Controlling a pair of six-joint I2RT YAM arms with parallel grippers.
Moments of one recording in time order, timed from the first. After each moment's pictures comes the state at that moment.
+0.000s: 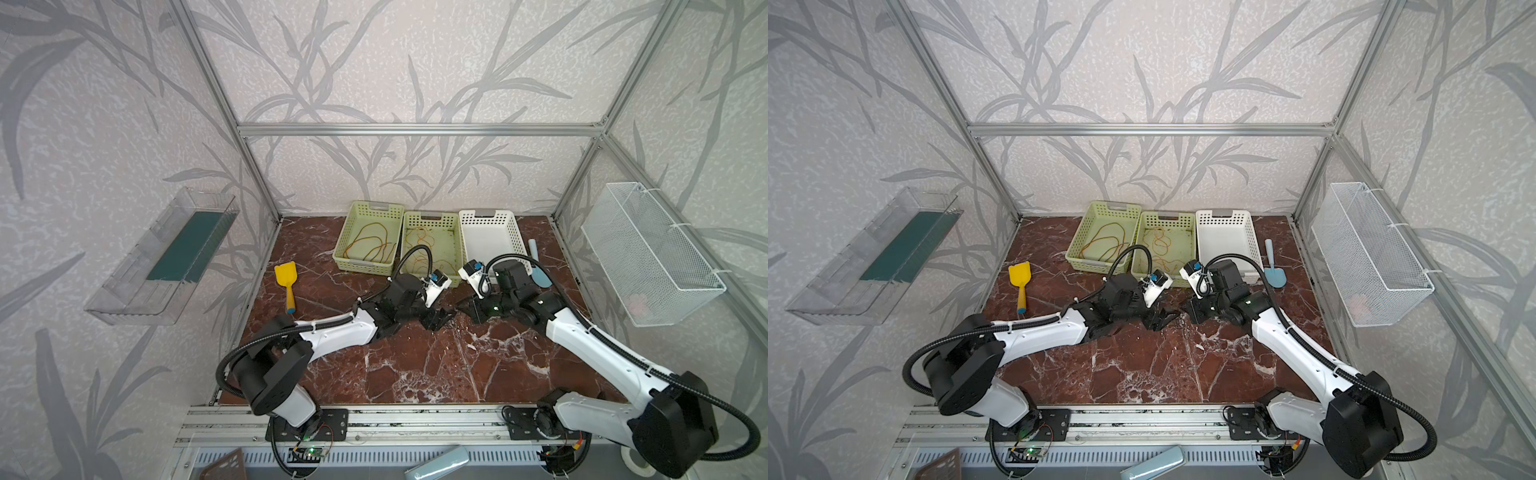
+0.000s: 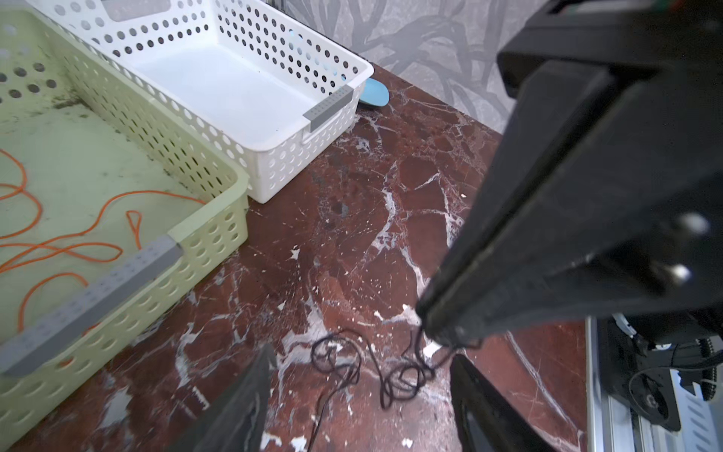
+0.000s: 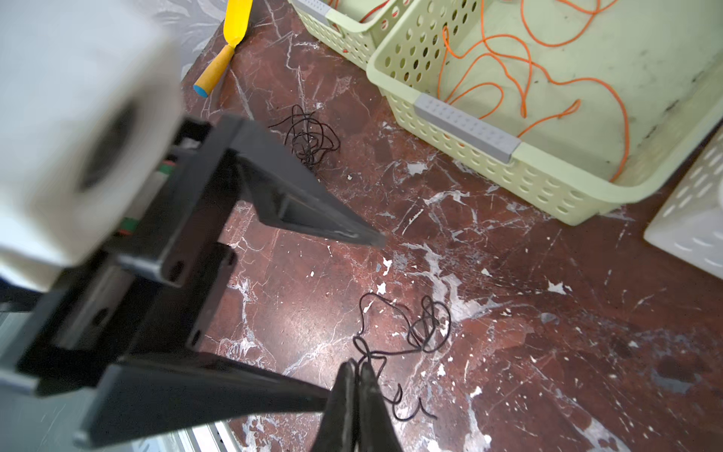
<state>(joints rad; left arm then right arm) -0.81 1.59 0.86 0.25 0.33 -0.10 0.49 1.19 0.85 -0.47 -0.45 0.10</state>
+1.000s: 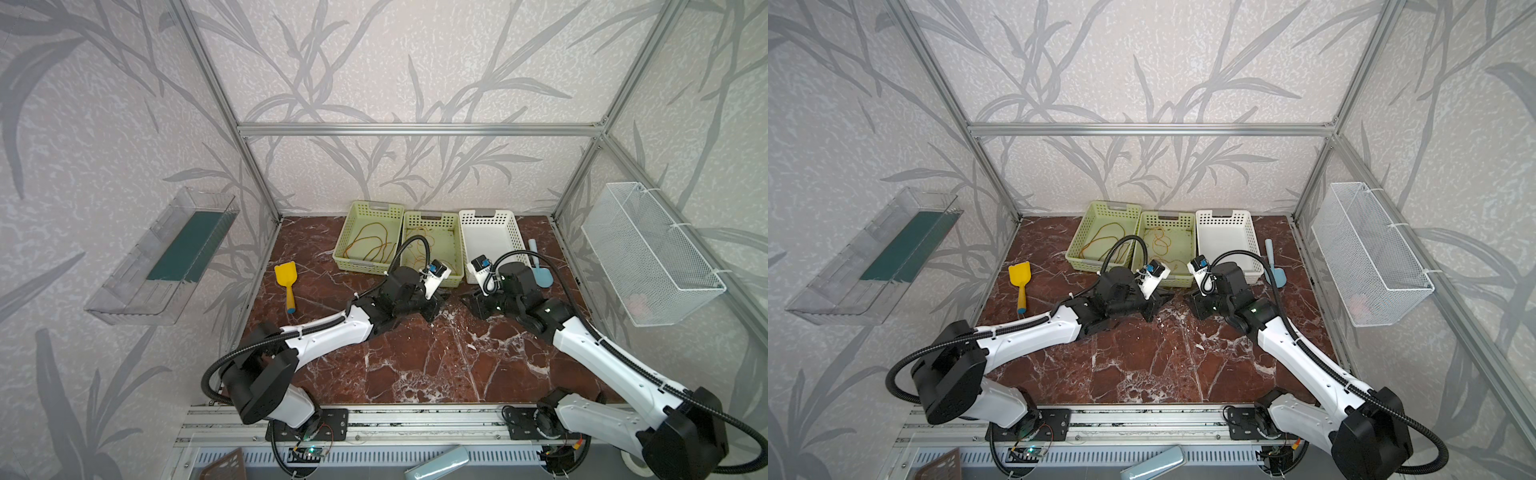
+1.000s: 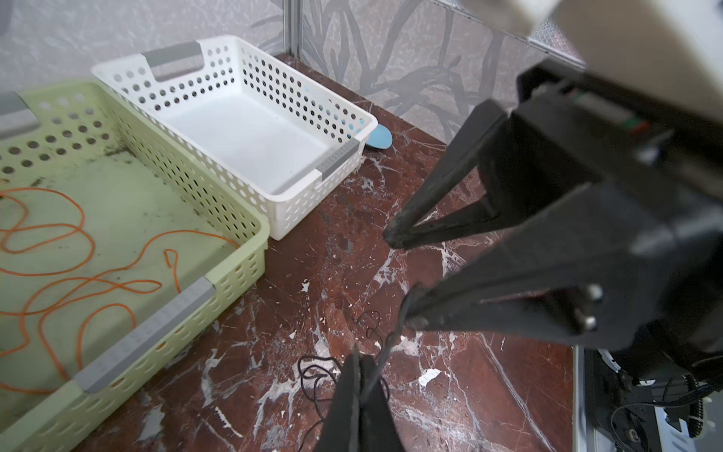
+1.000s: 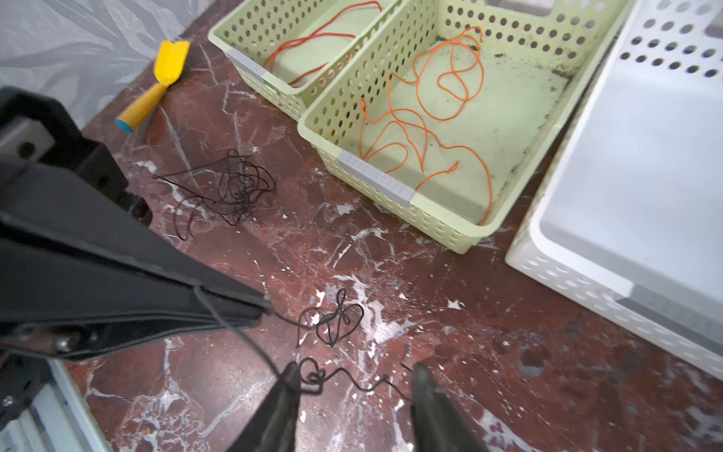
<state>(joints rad) -0.81 1.47 0.90 0.16 0.27 -0.09 0.51 1.09 0.78 -0.36 -0.24 0.10</state>
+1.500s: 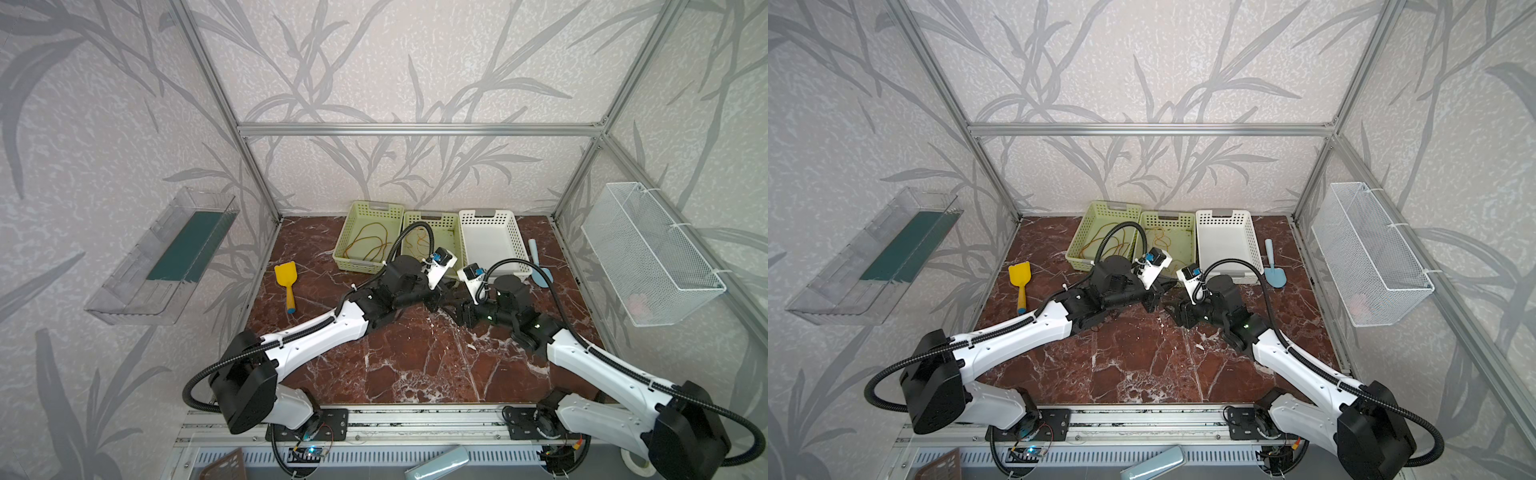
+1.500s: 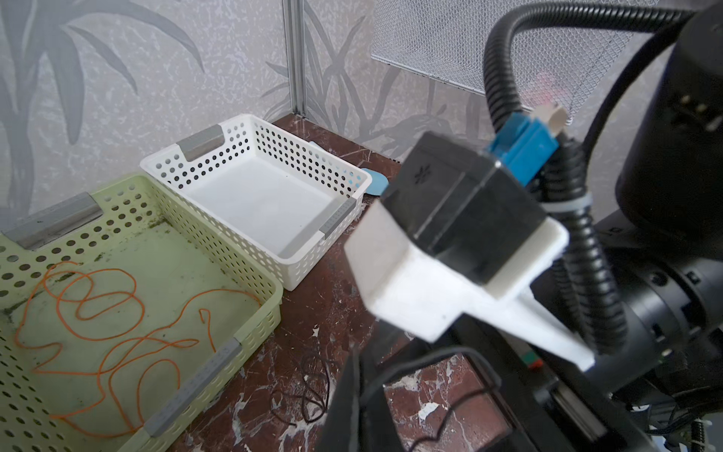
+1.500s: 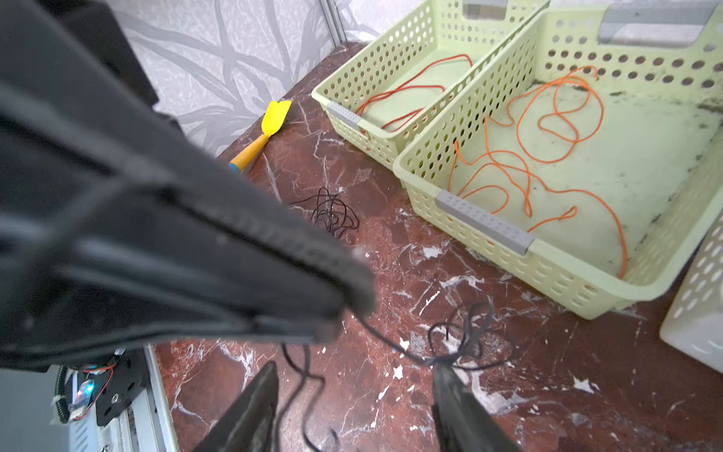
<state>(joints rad) -0.84 1.43 1.04 0.03 0.22 -0.03 0.58 1.09 0.63 -0.01 -0.34 0.22</state>
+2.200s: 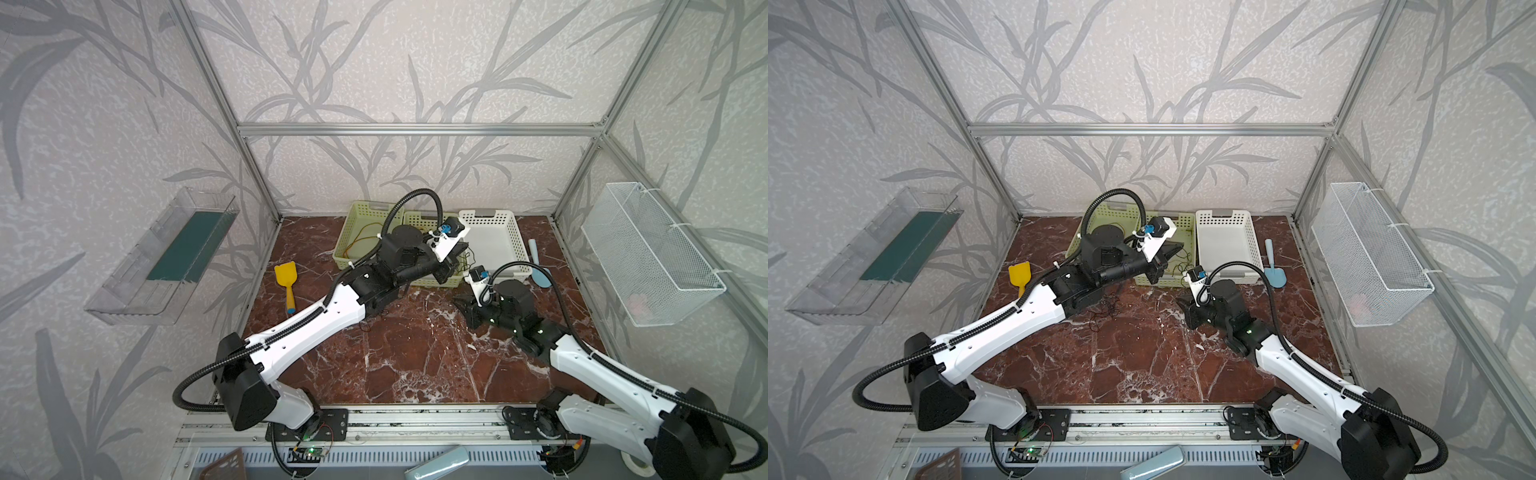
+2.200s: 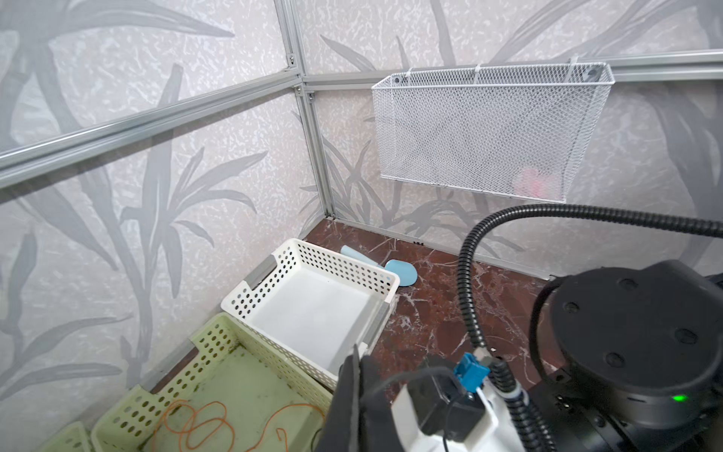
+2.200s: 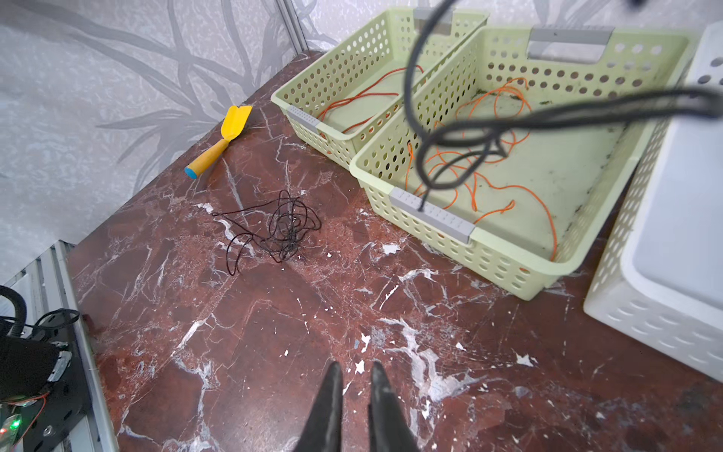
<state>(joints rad) -0.84 1.47 1.39 -0.07 0.17 0.18 0.58 1.02 0.57 -0.01 -0.23 0.19</state>
